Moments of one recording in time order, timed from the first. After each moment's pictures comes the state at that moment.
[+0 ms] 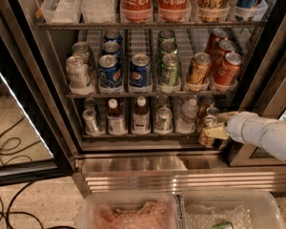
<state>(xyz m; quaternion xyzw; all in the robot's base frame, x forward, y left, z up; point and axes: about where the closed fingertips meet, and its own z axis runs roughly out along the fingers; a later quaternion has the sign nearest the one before) 0.617 -0.287 0.682 -0.32 0.83 -0.03 0.46</state>
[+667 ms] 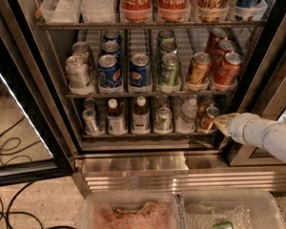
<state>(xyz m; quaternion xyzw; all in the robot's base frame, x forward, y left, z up) 0.617 -0.291 0.676 -0.31 0.83 -0.01 0.47</state>
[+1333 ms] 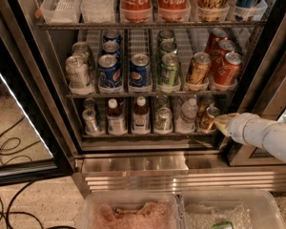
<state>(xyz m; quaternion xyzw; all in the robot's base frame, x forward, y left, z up) 0.617 -0.291 0.676 -0.31 0.83 -0.01 0.47</state>
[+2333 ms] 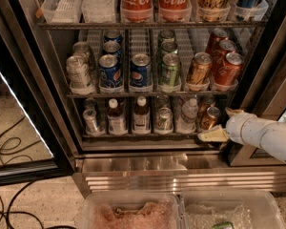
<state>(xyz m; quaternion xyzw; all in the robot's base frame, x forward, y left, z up) 0.617 -0.291 0.676 -0.31 0.83 -0.01 0.47</state>
